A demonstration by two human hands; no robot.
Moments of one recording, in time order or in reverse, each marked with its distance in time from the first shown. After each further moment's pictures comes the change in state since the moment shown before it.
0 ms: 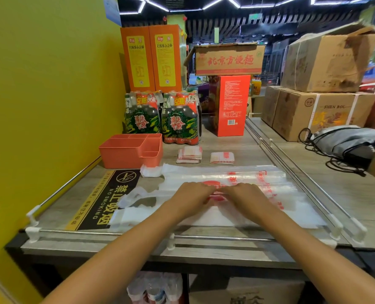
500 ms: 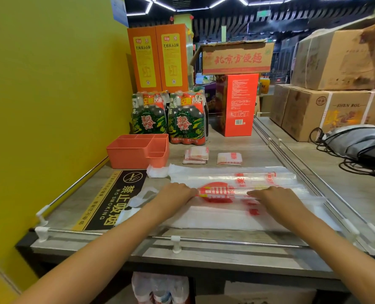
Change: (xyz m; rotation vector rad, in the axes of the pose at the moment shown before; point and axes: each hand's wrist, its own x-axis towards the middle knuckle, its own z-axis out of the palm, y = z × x) left_hand -0.022 -0.063 0.020 0.169 -0.056 -0.075; right_hand -0.028 0.044 -0.003 -0.213 -0.102 0.139
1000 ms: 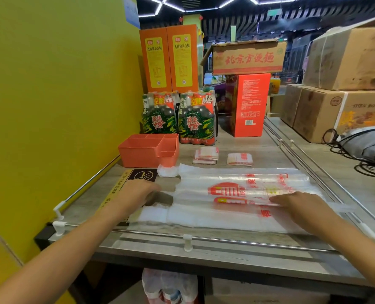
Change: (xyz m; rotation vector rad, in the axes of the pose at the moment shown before) left_hand -0.079 -0.111 0.012 -0.062 0.138 -0.136; right_hand -0.016 0.023 0.008 0.077 -0.008 -0.044
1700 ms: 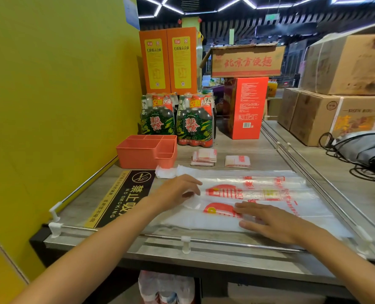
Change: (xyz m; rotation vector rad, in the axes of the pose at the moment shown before) left_hand 0.061 0.073 0.011 -0.433 -0.033 0.220; right_hand 0.010 -0.044 0.013 0.520 -0.275 -0.144
